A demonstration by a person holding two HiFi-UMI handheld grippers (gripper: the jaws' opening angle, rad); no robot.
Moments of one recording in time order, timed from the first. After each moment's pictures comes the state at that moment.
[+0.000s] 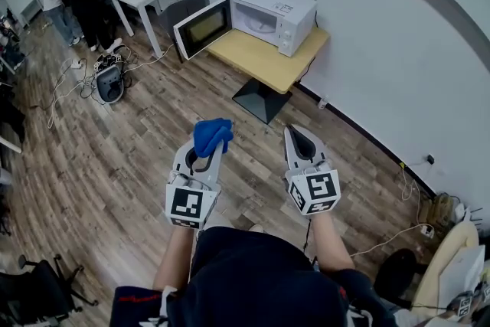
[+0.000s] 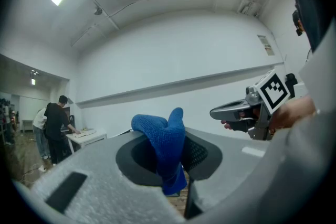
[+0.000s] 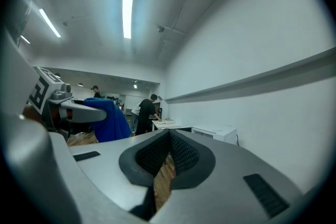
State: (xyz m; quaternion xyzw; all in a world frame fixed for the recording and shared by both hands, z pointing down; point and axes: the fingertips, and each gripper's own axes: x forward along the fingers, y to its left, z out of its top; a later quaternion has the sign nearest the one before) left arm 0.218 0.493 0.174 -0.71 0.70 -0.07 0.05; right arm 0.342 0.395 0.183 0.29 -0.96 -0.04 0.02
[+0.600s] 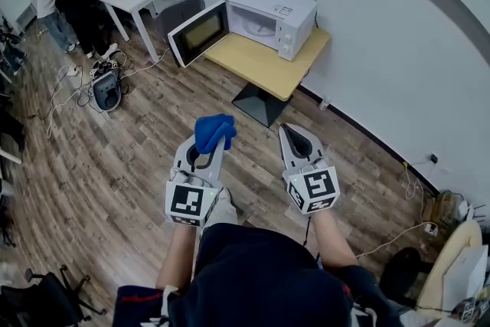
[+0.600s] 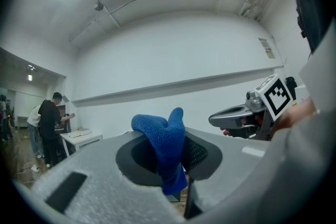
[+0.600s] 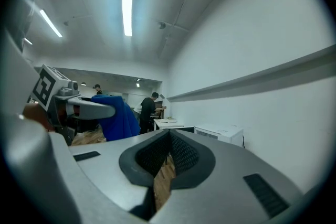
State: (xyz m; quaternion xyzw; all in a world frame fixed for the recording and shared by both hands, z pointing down) left arm 0.181 0.432 0.171 -0.72 0.69 -0.06 0.05; right arm 0.294 0.350 0.189 0.27 -0.96 -0.04 0.03
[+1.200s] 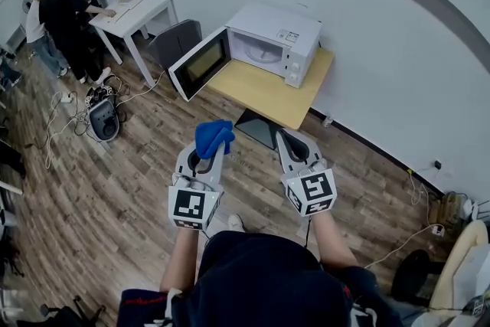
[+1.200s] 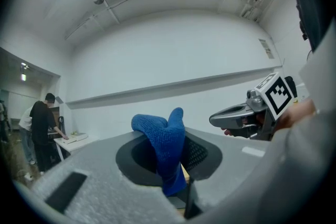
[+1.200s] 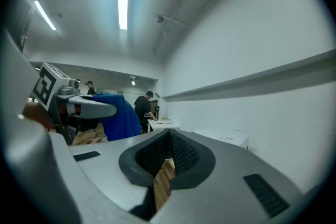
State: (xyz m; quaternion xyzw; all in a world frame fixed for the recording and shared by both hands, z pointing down) left arm 0.062 0.336 0.149 -0.74 0.67 -0.06 0.06; right arm 0.178 0.263 0.168 0.30 -0.95 -0.04 0.04
